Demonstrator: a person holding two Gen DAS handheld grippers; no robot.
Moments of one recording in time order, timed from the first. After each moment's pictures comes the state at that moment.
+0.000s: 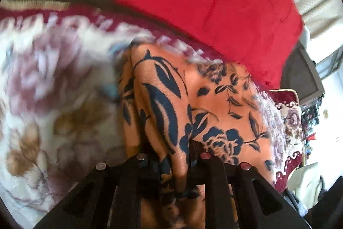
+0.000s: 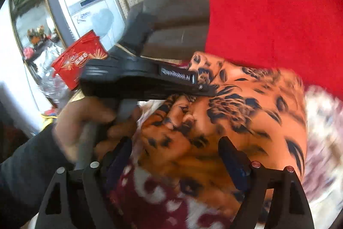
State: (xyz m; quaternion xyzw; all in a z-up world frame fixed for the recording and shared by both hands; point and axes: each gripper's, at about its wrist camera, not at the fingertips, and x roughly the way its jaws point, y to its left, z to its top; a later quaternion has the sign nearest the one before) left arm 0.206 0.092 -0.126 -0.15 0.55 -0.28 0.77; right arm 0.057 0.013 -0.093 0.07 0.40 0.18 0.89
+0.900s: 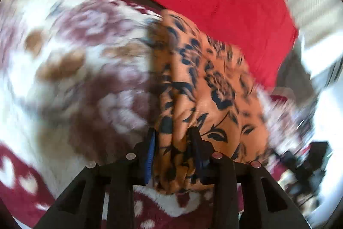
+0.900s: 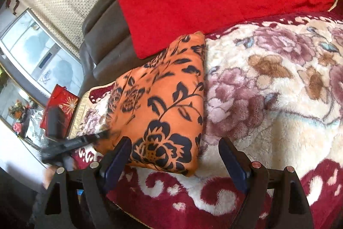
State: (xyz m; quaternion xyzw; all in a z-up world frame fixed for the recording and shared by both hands) left arm 0.127 0.147 -0.135 -0.21 0.53 -0.25 0.78; right arm -0.002 -0.140 -0.104 0.25 0.40 0.08 0.88
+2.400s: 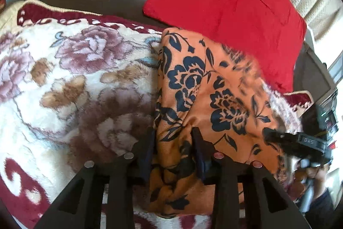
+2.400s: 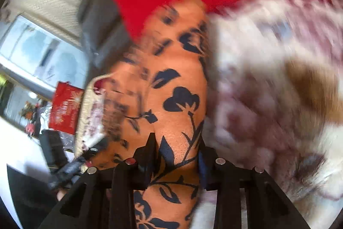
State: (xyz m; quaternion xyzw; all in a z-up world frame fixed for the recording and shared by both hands) left arm 0.158 0.131 -0.133 -0.11 0.49 -0.21 0.84; right arm 0.110 -0.162 -0.173 0.35 0.49 0.14 0.79
